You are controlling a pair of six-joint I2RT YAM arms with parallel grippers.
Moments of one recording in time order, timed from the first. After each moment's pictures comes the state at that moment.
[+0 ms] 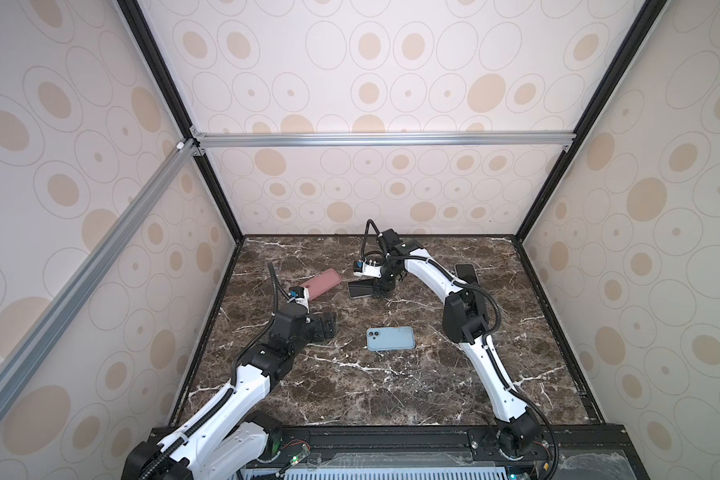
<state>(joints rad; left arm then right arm) -0.41 0.93 0.54 -0.21 -0.10 -0.45 0.53 2.62 2.46 -1.03 -0.27 -0.93</state>
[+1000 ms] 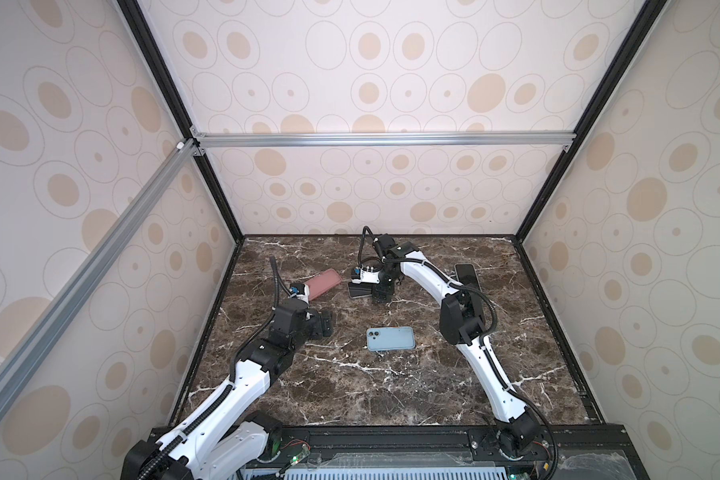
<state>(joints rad) -0.41 0.95 0.61 -0.30 -0.13 -0.40 0.55 2.63 2.45 -1.08 -0.25 -0.95</state>
